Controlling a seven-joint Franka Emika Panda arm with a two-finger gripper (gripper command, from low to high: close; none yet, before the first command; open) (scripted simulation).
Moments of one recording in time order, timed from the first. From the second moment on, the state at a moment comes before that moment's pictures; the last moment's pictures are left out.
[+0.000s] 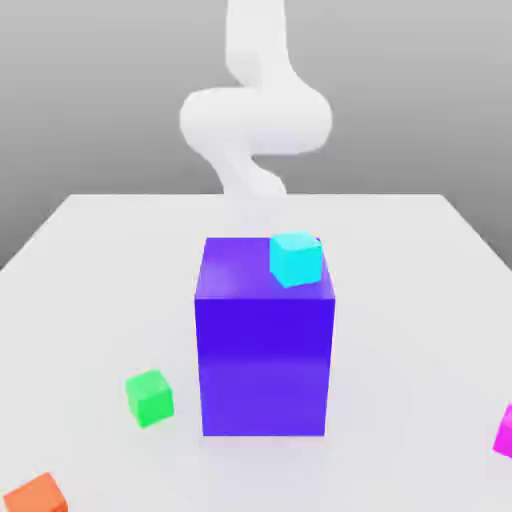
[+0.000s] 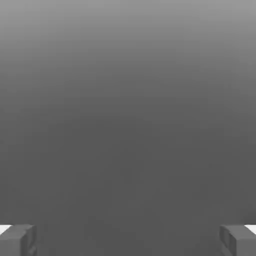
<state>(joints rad) 0.03 -0.71 0.02 -2.30 -0.05 2.32 0.71</state>
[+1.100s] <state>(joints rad) 0.35 0.42 0.33 -2.29 -0.31 2.68 -0.77</state>
